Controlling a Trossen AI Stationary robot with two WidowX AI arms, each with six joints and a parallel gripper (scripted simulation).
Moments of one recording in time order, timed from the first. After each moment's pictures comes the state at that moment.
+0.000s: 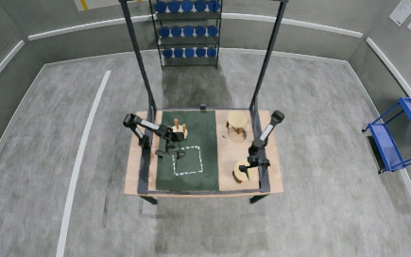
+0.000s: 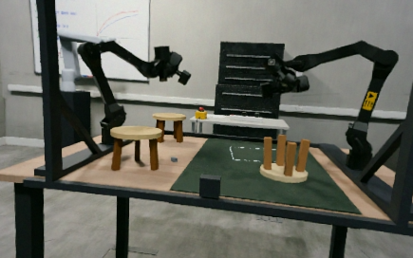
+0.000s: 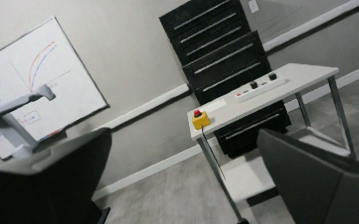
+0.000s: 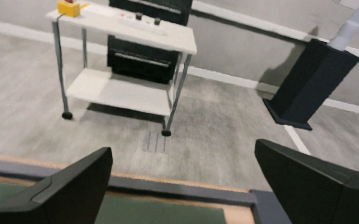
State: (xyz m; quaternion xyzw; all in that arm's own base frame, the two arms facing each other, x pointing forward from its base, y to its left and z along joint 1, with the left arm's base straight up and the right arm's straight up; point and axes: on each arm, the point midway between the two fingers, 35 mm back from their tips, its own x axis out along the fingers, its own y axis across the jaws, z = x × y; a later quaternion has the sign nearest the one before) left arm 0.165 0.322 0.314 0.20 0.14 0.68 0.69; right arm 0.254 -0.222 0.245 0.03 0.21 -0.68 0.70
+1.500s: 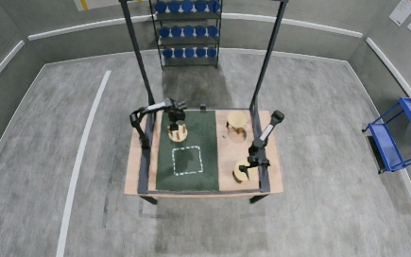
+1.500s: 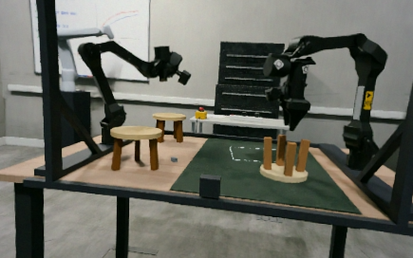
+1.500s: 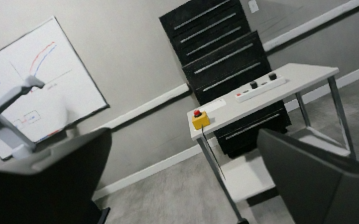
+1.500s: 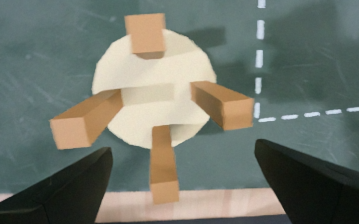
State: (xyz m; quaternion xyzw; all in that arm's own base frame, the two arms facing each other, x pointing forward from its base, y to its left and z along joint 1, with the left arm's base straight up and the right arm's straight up) left arm 0.165 0.322 0.314 0.20 0.14 0.68 0.69; right arm 0.256 0.107 0.170 -0.05 0.69 0.02 0.72
